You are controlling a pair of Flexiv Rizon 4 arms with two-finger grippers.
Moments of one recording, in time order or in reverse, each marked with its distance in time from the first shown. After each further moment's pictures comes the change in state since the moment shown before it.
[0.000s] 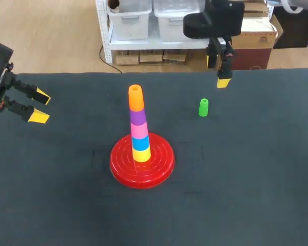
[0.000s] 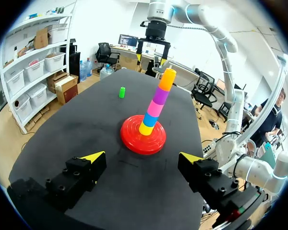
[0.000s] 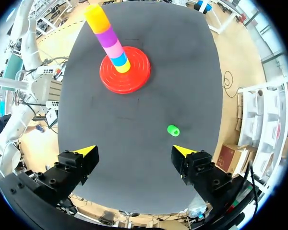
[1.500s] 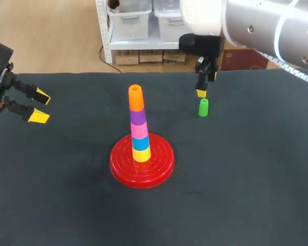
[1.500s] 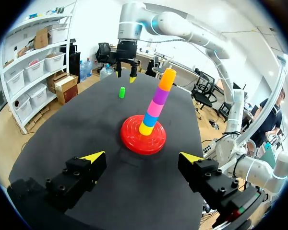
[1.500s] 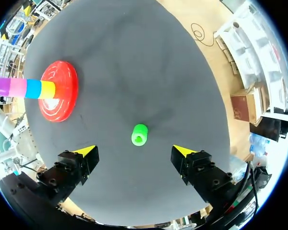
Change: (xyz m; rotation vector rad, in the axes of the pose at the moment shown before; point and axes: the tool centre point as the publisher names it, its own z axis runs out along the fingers) left arm 0.000 0.000 0.000 0.000 0.000 0.000; right arm 0.008 -0.101 0.103 -0.035 0.011 0.549
